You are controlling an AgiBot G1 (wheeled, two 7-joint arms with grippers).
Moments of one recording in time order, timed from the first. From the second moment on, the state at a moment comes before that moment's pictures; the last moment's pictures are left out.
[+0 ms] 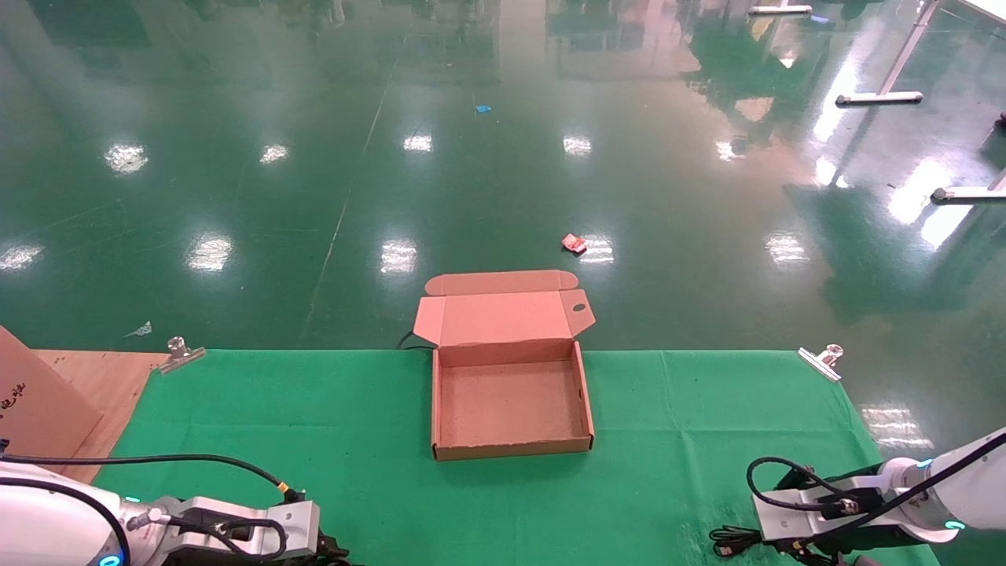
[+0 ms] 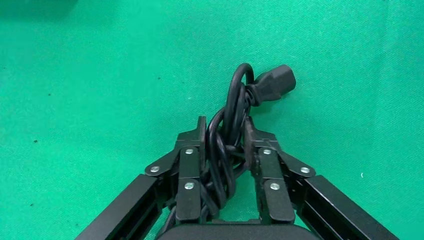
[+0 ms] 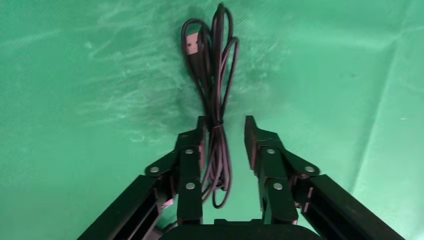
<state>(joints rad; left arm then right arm) -1.50 1.11 0.69 0.00 1.63 1.26 0.62 1.59 -1.11 -0.74 0.01 -1.87 -1.03 -0.72</state>
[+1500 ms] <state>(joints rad) -1.89 1.12 0.70 -0.18 1.64 1.56 0.52 1.97 -1.04 -0.68 0.06 -1.78 -1.55 -0.72</state>
